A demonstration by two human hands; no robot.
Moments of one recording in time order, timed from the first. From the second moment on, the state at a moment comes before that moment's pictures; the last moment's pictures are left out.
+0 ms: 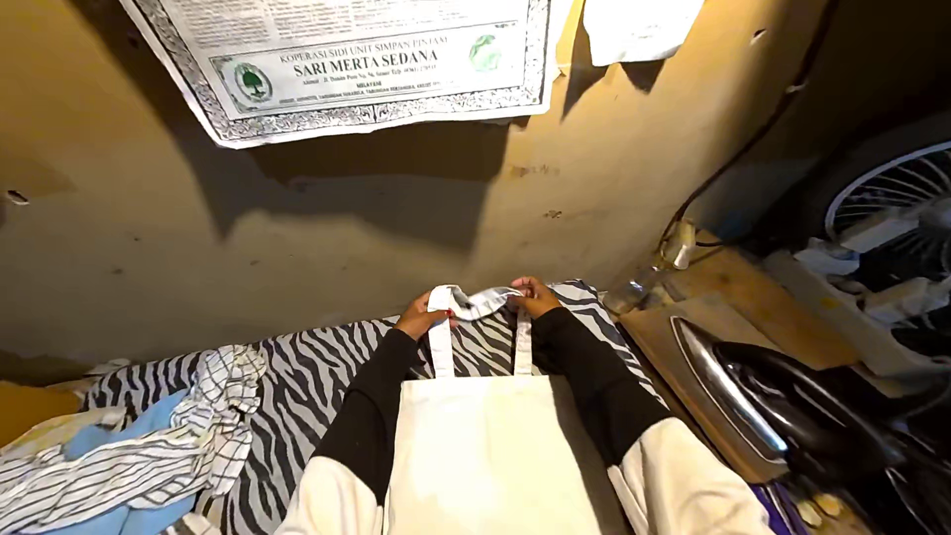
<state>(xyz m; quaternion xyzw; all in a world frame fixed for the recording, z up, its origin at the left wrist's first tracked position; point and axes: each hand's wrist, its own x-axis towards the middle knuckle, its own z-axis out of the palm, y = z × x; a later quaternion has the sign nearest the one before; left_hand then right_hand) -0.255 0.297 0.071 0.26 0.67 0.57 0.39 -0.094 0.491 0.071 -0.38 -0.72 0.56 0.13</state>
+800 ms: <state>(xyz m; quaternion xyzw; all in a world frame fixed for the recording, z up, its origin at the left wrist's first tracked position) -0.275 0.326 0.070 0.27 0.76 0.49 0.33 -0.096 0.512 0.060 -0.27 -0.88 0.38 0.05</state>
